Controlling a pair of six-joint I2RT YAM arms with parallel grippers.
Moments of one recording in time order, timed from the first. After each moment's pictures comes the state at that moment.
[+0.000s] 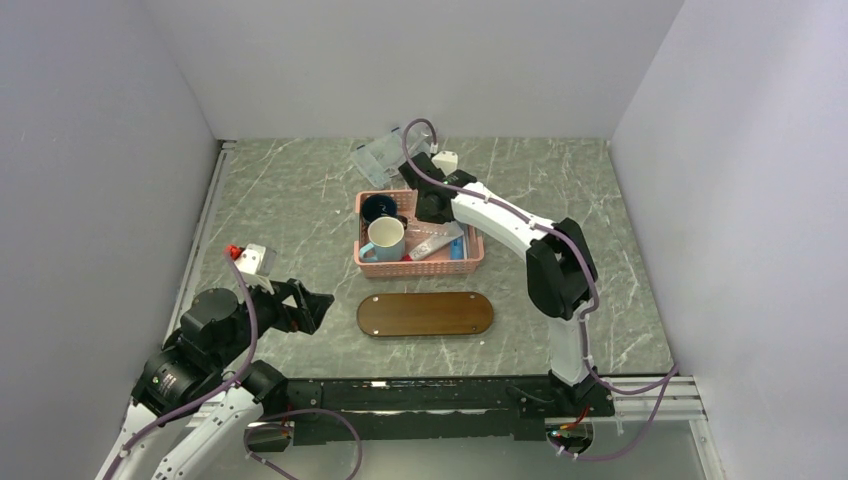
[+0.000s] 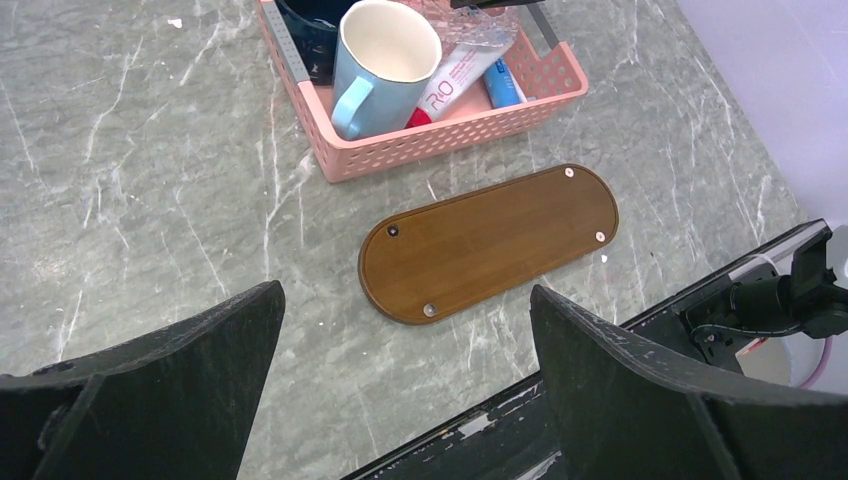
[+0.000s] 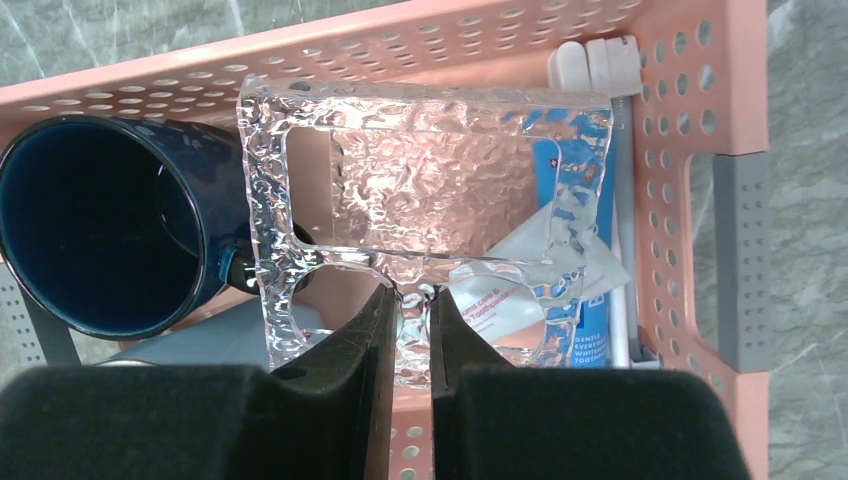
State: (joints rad) left arm -0.57 0.30 0.78 -0.79 -0.02 -0.40; right arm 0.70 2.02 1.72 -0.71 0.41 0.76
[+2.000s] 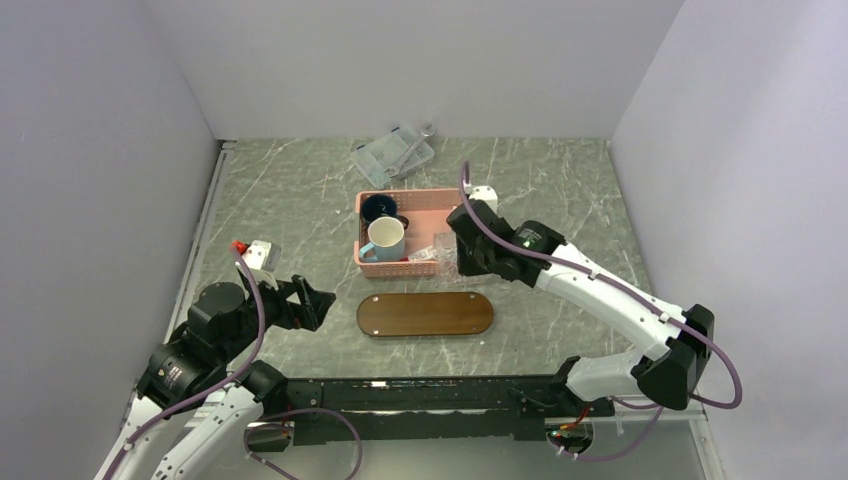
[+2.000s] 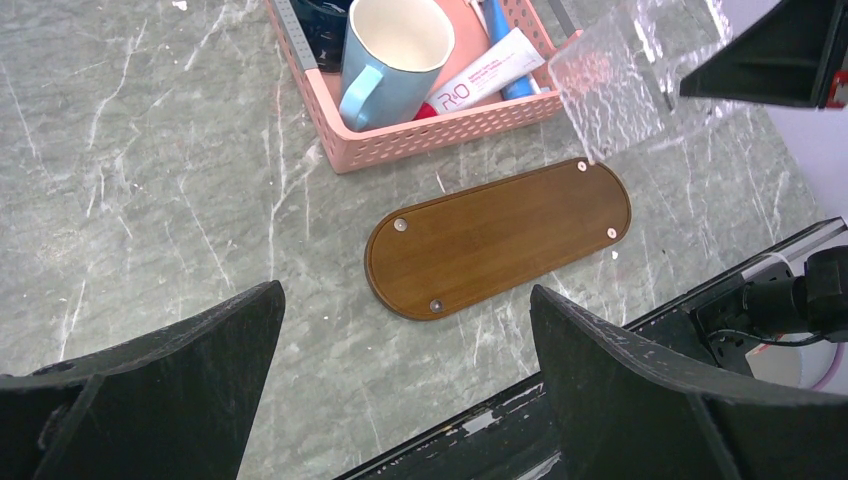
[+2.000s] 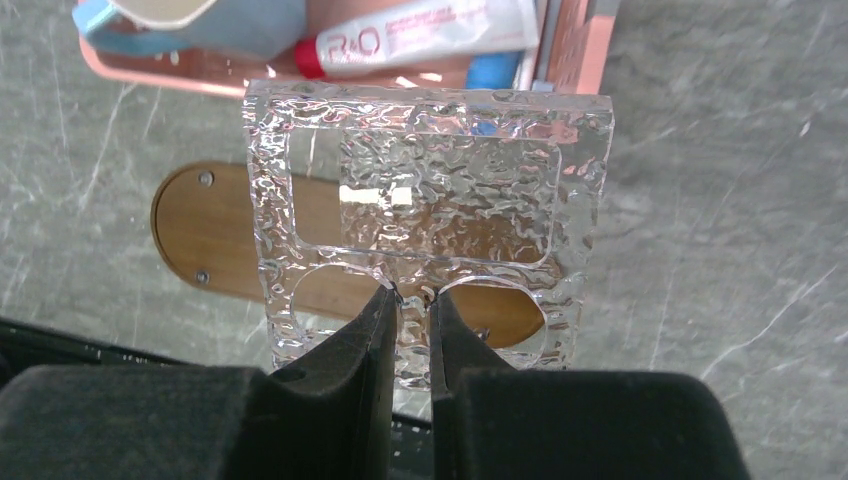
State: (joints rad) left arm -0.56 0.34 0.78 -0.79 -0.02 -0.40; right arm 0.86 1.31 1.28 -0.89 0.34 0.62
